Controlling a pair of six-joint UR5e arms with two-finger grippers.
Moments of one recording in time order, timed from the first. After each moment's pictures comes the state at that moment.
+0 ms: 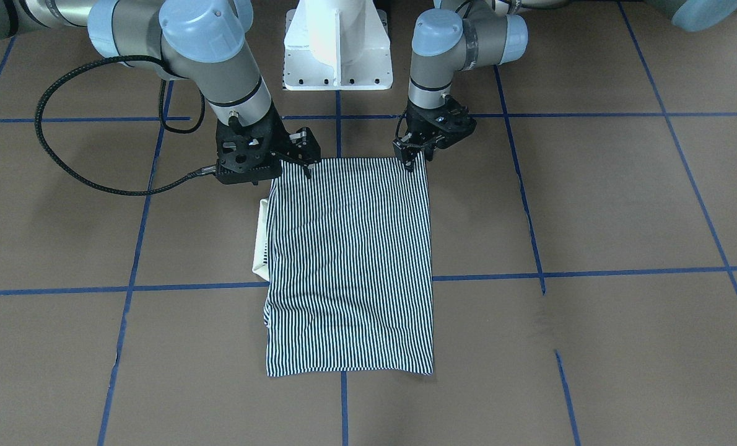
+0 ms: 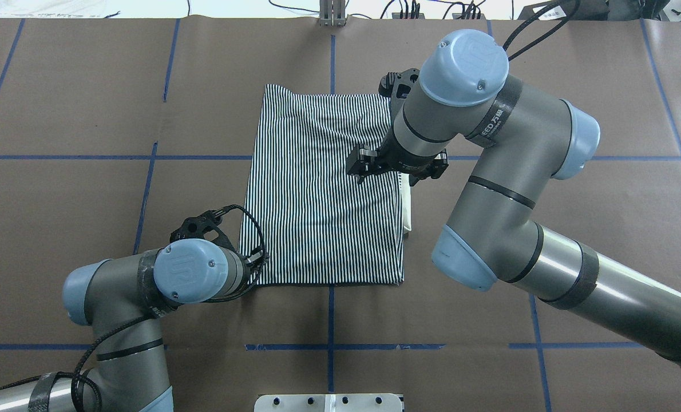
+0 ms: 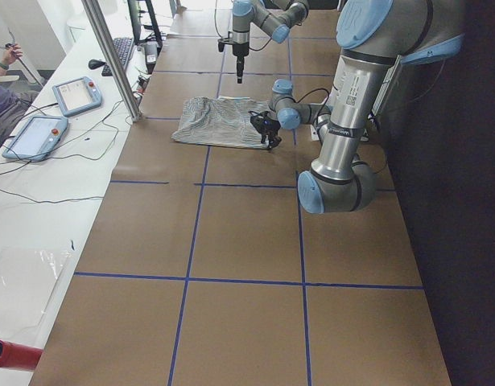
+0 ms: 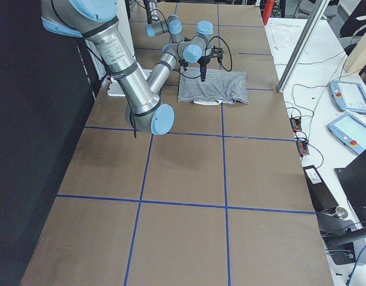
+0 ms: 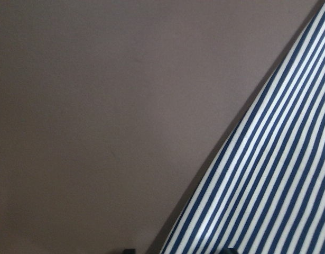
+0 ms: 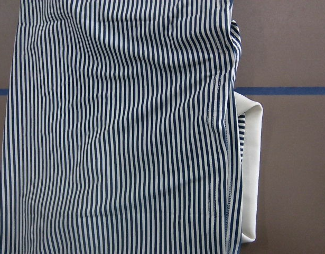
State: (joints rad) left arm -0.33 -1.99 -1.83 -1.69 -1.61 -1.93; right arm 0.66 -0.90 1.78 -1.61 2.04 1.13
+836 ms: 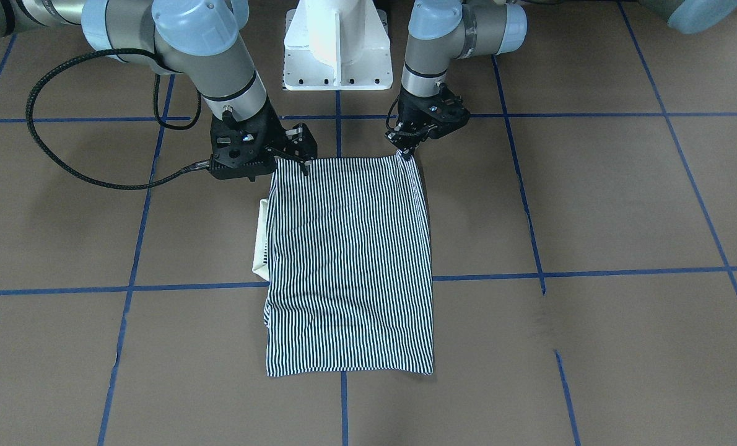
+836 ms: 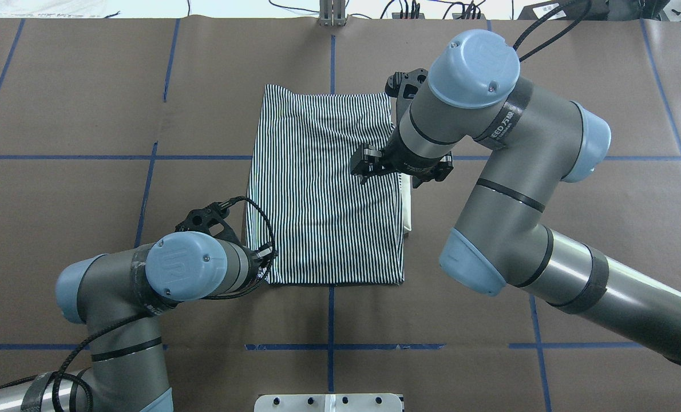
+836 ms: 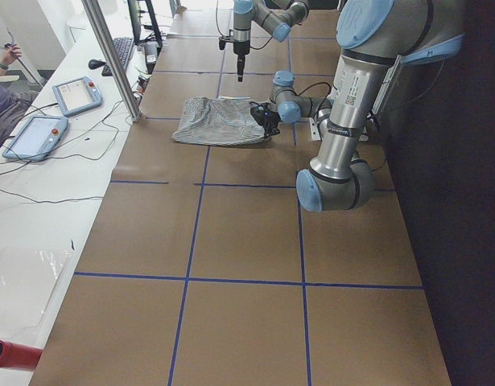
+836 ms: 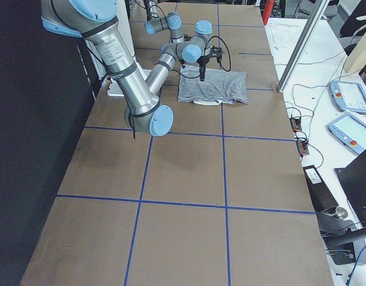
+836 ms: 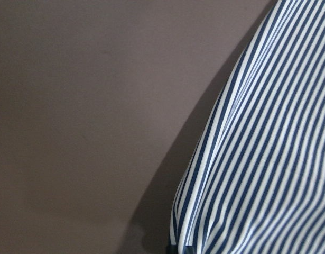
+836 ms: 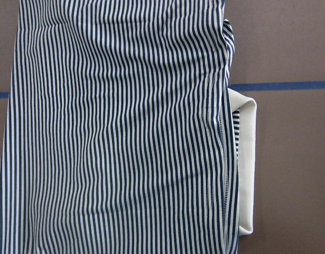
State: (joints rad) left arm -0.34 -2.01 -1.89 -1.69 -1.62 -1.91; right arm 0.66 -0.92 1.82 -1.61 2.04 1.19
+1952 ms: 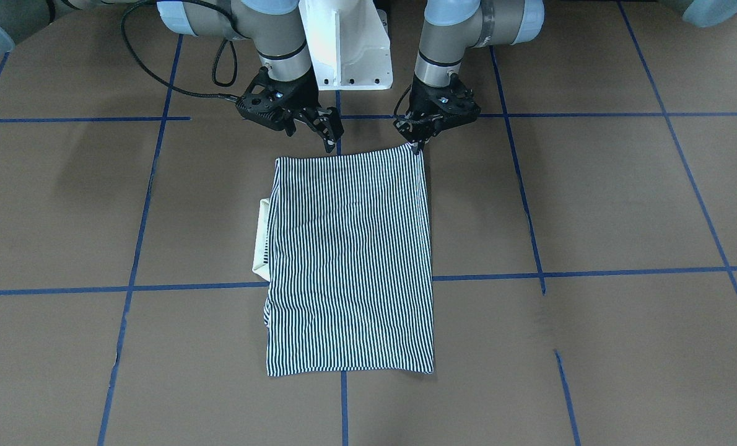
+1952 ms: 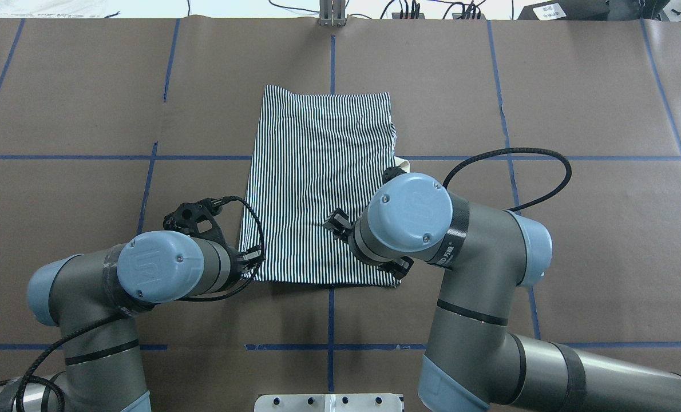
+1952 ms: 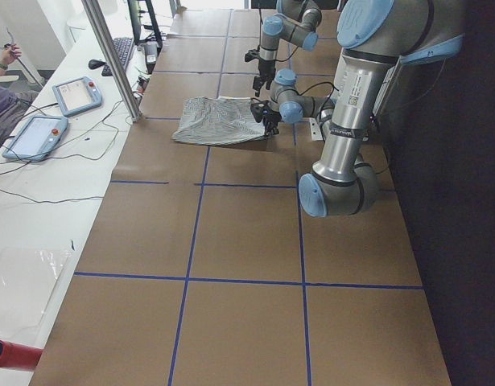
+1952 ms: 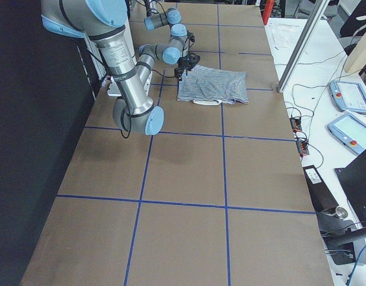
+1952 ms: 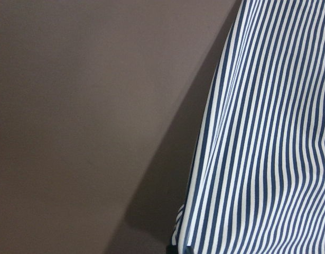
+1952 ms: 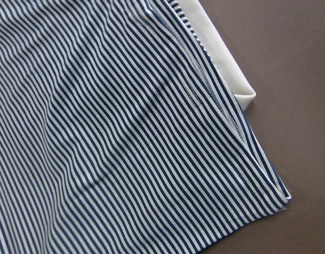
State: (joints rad) left arm -0.35 -1.96 -1.95 -1.69 -1.62 -1.74; right arm 0.38 -0.95 1.87 -1.61 1.72 1.94
